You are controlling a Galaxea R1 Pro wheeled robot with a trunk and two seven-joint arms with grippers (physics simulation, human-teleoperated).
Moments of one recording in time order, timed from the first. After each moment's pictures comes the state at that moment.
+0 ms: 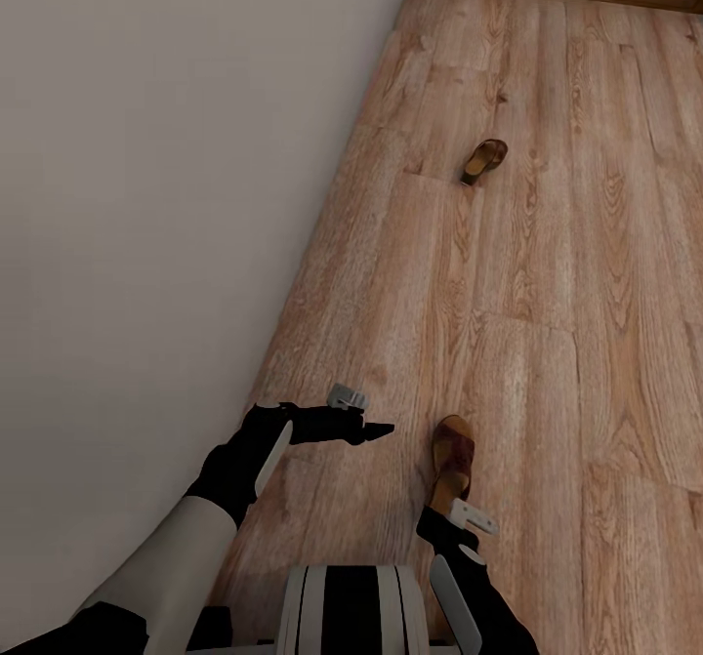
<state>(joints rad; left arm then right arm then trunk) -0.80 -0.15 -0.19 -0.83 0.01 0.50 -0.79 -0.35 0.17 0.05 -0.91 -0.39 0.16 -0.42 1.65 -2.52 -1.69</state>
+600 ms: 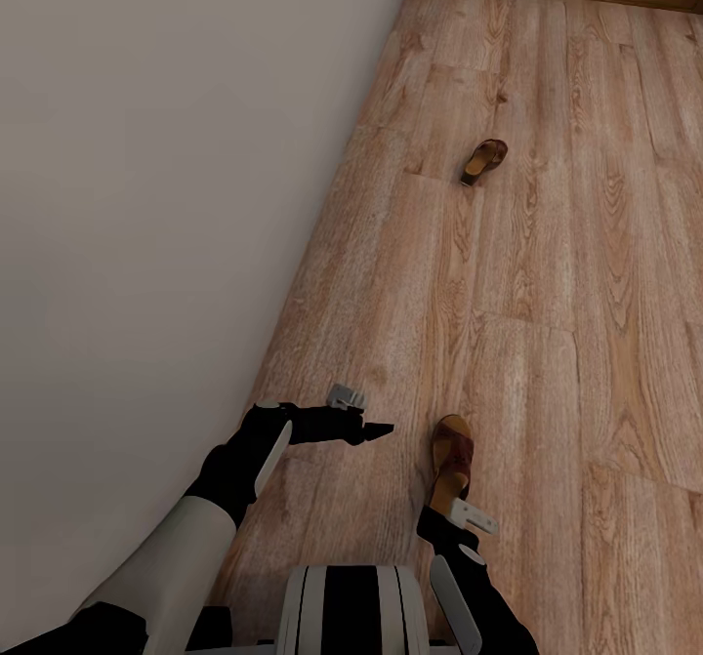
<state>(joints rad) -0.80 -0.15 -0.19 -0.83 0.01 0.50 -0.79 -0.35 0.17 0.05 -0.91 -0.39 0.16 -0.42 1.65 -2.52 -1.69</state>
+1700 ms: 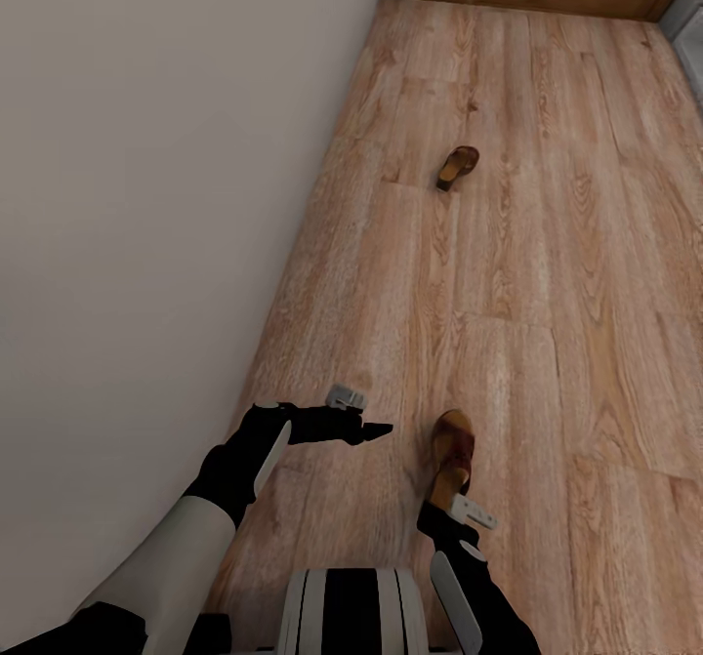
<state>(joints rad) -0.80 -0.15 -0.19 -0.83 0.01 0.50 -0.79 -0.35 0.17 0.05 -0.93 -0.39 0.15 -0.42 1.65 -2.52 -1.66</state>
